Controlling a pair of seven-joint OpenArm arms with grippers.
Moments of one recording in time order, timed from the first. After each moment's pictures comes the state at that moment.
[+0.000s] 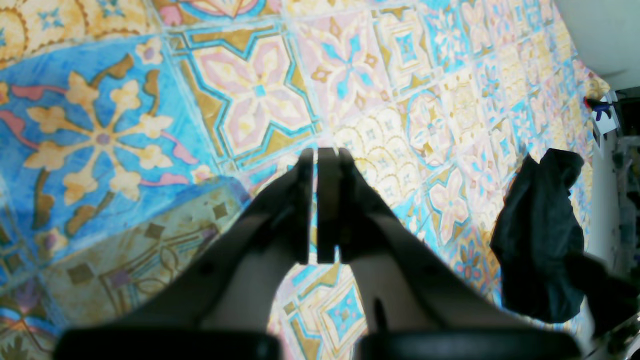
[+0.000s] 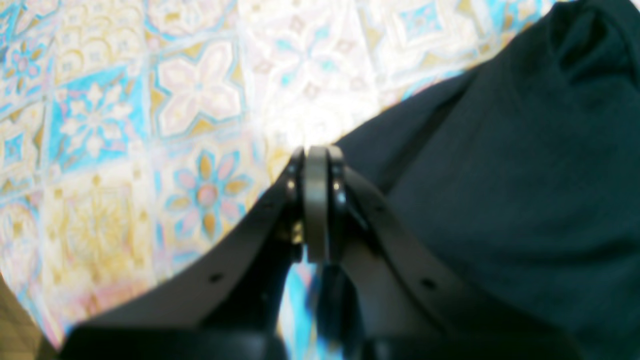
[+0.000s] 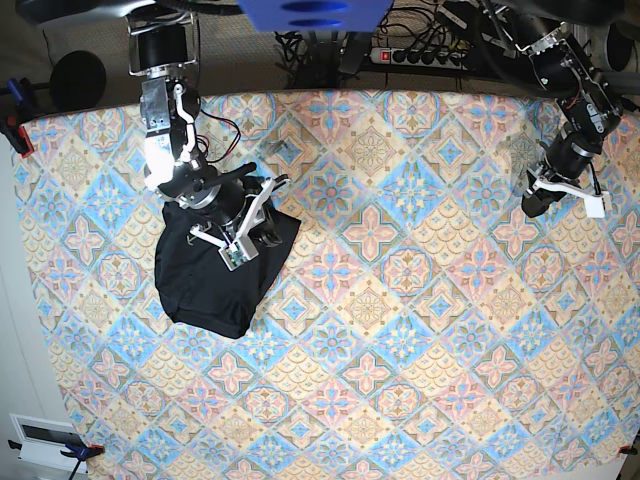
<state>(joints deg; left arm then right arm) 10.1 -10.0 -42.8 93.6 -52.3 -16.8 59.3 -4.5 8.6 -5.4 97.2 16.5 26.2 -46.0</state>
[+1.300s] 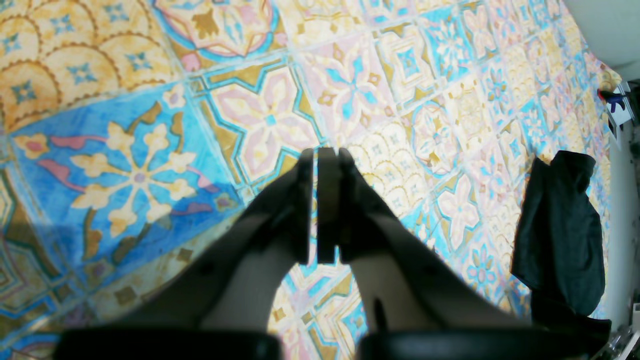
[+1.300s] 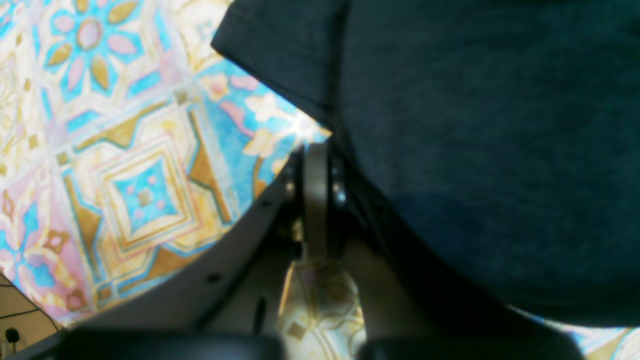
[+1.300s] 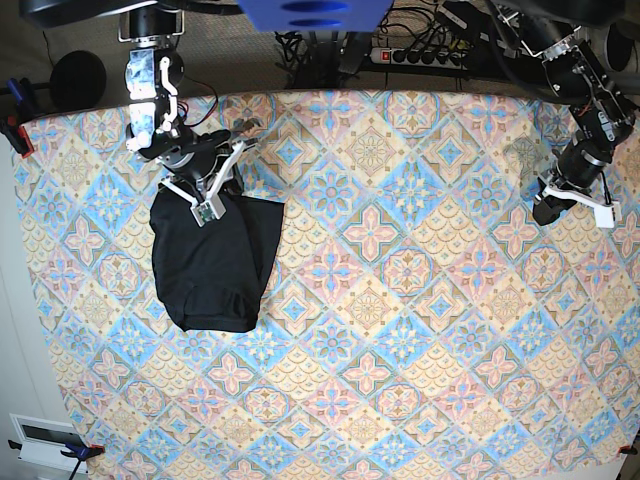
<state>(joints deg) 9.3 -13.9 -41.6 93.6 -52.3 -16.8 59.3 -12.5 9.8 2.2 96.3 15.8 26.2 -46.7</state>
